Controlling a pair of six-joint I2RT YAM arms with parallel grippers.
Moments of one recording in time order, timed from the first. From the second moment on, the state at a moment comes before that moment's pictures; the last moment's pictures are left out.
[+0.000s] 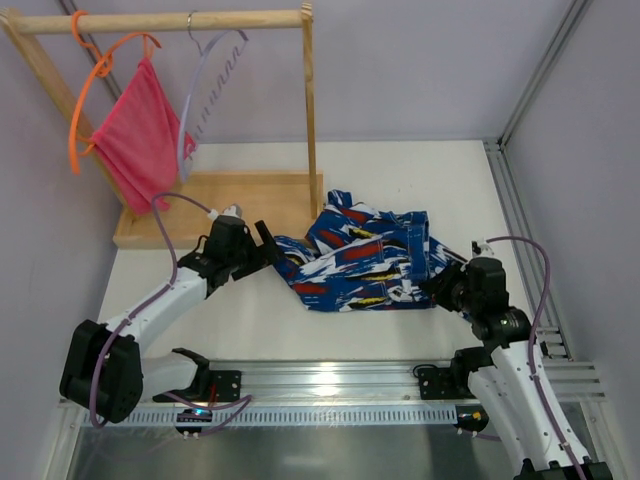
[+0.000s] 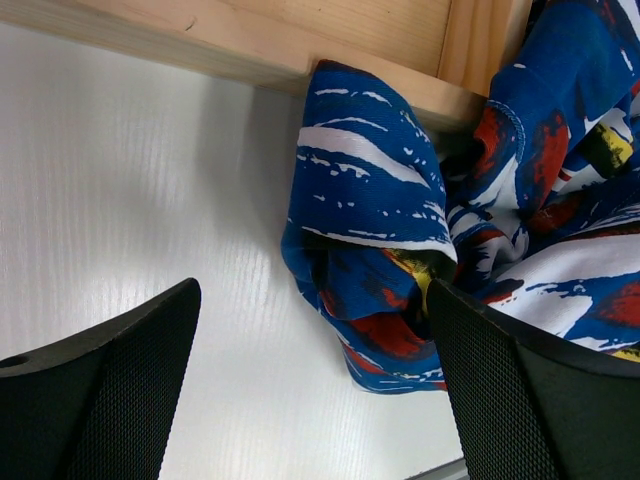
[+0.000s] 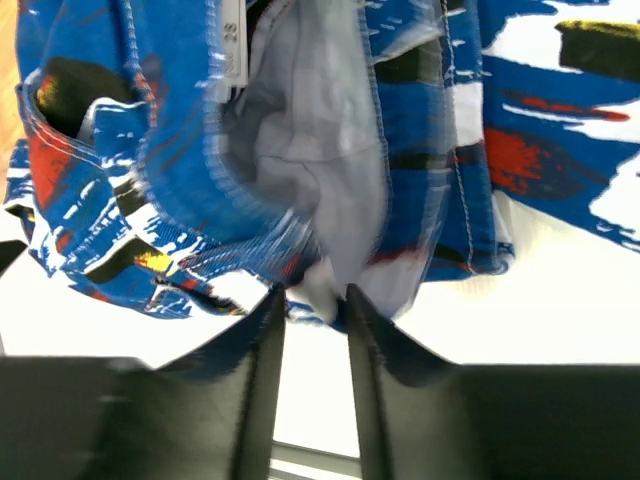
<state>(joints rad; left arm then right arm) -0.40 1.20 0.69 -0.26 0.03 -0.76 0.12 0.54 0.45 -0.59 -0.18 0.68</state>
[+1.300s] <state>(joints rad) -0.40 1.34 0.90 -0.29 0.07 -0.71 -0.04 1.66 1.01 -0.10 -0.35 0.37</state>
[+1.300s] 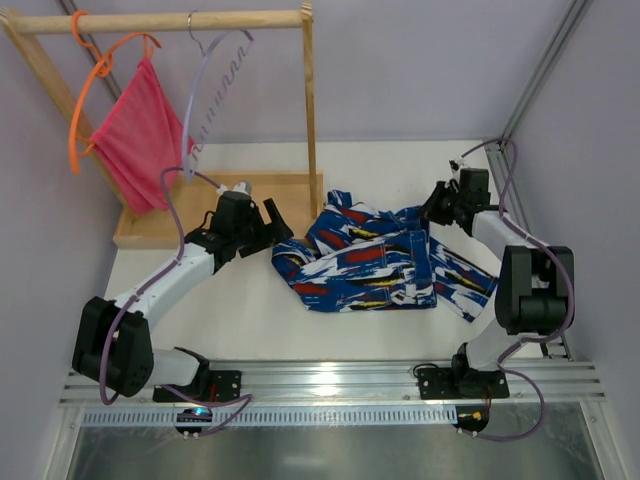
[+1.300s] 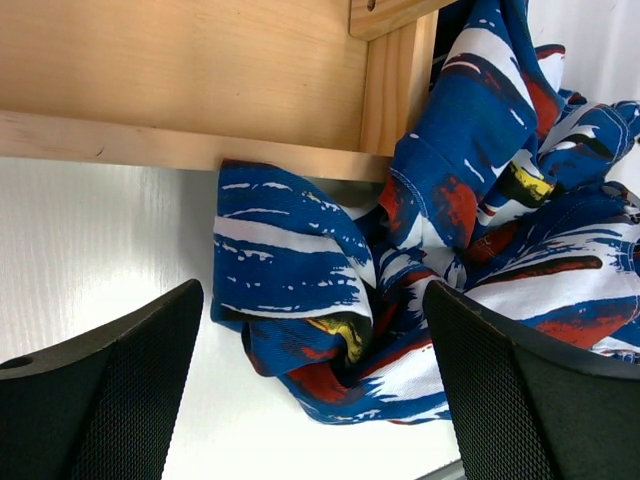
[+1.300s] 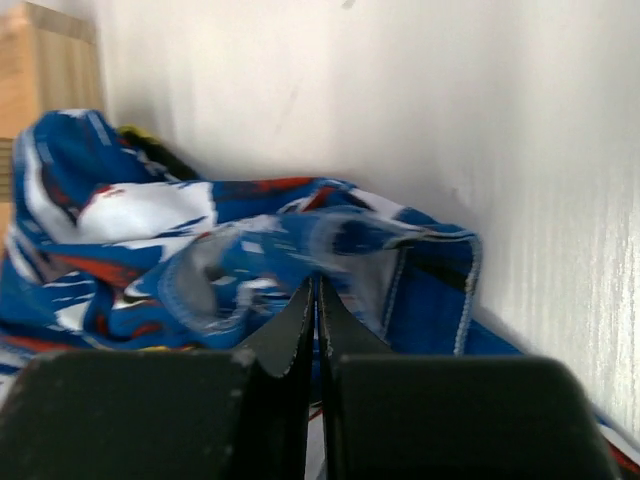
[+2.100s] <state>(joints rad) -0.42 1.48 0.93 -0.15 0.20 -0.72 -0.03 1.23 0.99 -0.26 -0.32 0.35</state>
